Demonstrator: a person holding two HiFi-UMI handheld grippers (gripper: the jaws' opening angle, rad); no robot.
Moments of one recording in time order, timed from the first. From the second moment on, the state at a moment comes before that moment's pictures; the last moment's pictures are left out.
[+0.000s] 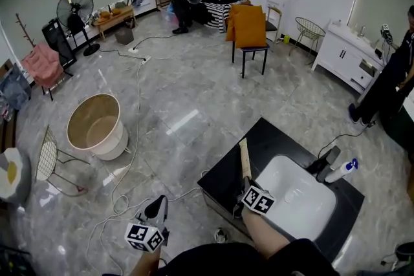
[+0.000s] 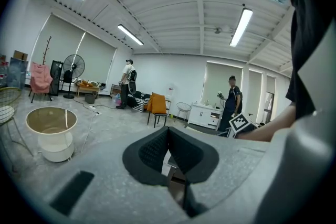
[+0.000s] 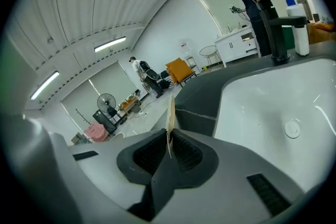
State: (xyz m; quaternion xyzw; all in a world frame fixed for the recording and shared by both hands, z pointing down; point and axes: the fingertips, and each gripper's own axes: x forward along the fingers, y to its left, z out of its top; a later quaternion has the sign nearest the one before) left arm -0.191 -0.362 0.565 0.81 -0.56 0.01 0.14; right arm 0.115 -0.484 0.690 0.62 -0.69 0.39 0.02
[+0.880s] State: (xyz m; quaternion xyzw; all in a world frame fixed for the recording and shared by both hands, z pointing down) left arm -0.174 -0.366 0.577 0.82 -0.55 0.02 0.16; right arm 0.089 -0.493 0.726 0.55 -0.69 0.45 0.10
